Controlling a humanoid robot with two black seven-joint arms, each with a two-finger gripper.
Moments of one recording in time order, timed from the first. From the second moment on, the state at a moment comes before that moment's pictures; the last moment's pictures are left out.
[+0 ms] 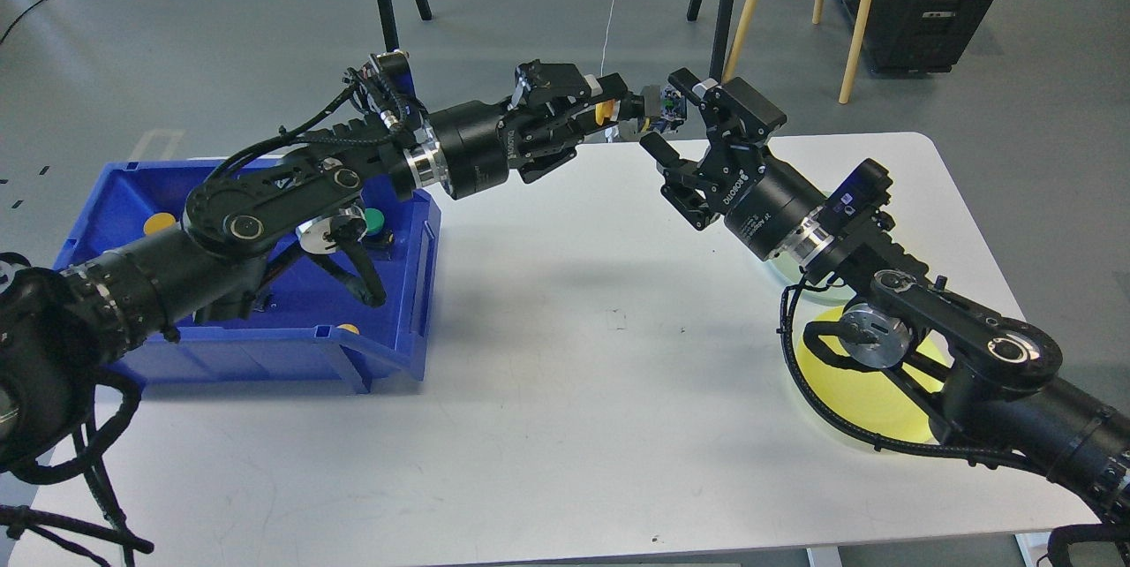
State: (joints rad) left arm -1.07 0.22 -0.19 -0.79 0.53 -0.49 -0.49; right arm 0.64 -0.31 0.64 1.13 -0.54 0.23 0.46
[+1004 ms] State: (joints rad) left arm -1.01 0.25 -0.28 -0.78 0.52 -0.49 -0.49; right arm 0.35 -0.32 0.85 1.23 -0.50 0.05 0.44
